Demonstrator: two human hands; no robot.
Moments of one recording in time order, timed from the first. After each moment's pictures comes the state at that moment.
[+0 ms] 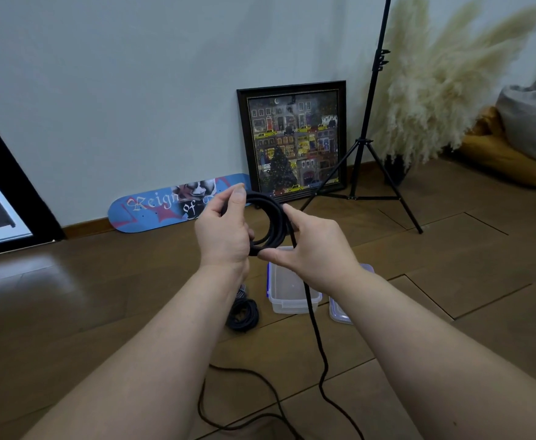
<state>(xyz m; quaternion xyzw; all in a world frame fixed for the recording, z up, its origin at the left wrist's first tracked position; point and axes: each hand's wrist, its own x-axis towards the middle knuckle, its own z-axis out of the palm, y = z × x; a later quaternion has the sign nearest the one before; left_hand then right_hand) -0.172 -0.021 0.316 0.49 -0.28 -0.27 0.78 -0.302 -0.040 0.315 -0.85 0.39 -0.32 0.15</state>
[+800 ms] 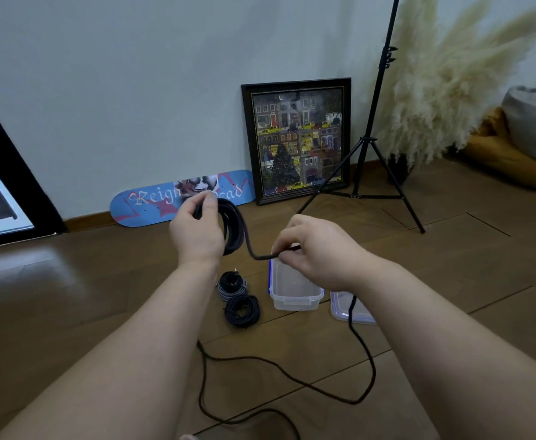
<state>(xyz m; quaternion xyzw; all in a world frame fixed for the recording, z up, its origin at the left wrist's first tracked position) -0.120 -0.023 0.296 0.60 -0.29 -0.13 0.73 -0.306 -0.036 0.327 -0.92 0.33 -0.15 0.12</state>
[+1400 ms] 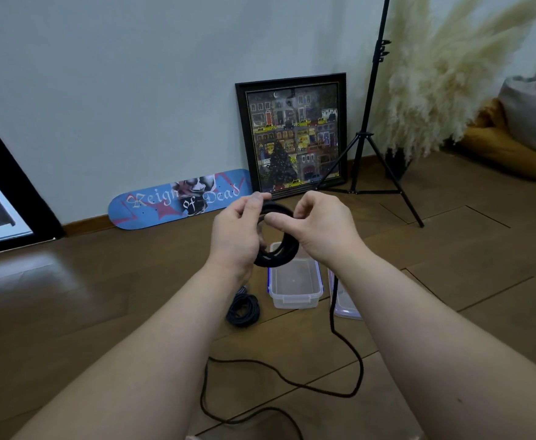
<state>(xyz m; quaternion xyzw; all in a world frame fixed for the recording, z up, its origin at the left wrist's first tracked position) -0.172 -0.020 0.303 0.52 -0.39 -0.34 0.68 -0.299 -0.049 0.327 -0.75 0.48 -0.37 0.28</state>
